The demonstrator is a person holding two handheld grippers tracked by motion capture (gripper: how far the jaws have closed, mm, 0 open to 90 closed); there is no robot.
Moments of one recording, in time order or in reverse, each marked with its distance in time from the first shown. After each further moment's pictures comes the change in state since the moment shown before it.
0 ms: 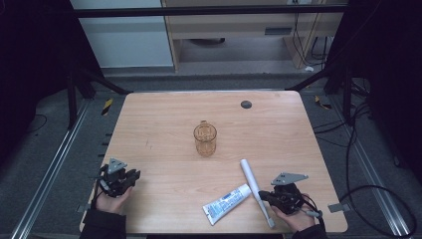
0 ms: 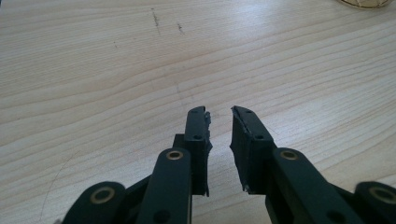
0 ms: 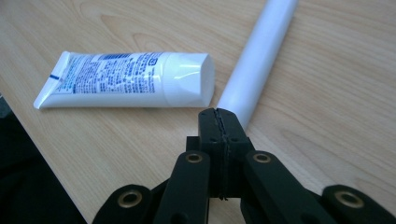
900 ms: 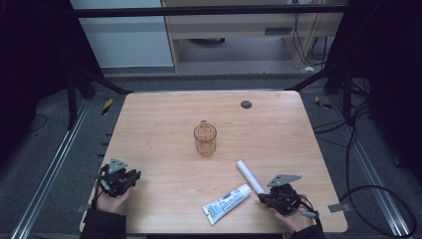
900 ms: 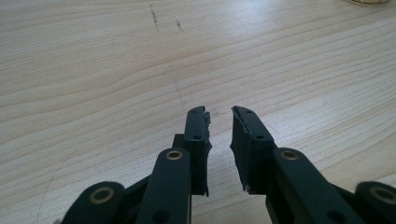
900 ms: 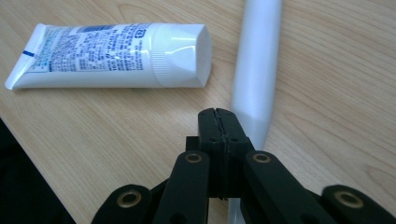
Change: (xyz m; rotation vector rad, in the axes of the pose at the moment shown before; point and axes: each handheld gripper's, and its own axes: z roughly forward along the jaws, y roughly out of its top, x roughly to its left) left arm 0.000 0.000 0.002 0.008 -0.002 0.002; right arm 0.000 -0.003 0.010 0.078 -0.041 -0.003
